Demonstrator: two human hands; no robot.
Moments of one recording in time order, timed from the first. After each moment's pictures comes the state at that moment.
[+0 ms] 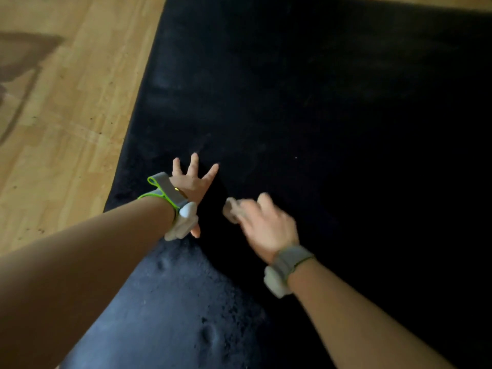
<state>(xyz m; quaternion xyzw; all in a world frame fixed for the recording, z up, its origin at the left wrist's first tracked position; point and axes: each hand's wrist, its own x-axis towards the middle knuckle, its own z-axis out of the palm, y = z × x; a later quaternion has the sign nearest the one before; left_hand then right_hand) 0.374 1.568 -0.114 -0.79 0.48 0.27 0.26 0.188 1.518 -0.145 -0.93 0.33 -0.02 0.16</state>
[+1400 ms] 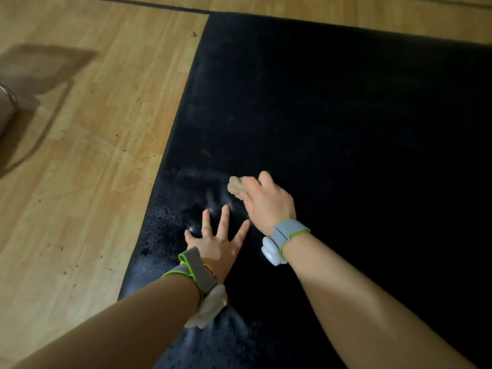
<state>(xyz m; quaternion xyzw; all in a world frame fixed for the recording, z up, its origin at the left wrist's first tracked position) 0.378 1.562 -0.113 -0.78 0.48 0.34 0.22 0.333 1.436 -0.149 -0.94 0.31 -0.02 0.15</state>
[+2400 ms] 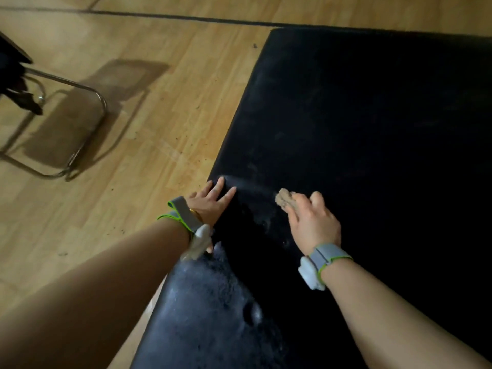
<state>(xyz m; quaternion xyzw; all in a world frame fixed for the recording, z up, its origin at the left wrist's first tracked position) 0.500 1.568 -0.098 -0.81 0.43 0.30 0.28 0.337 1.426 -0.168 -0.92 0.34 -0.11 0.18</state>
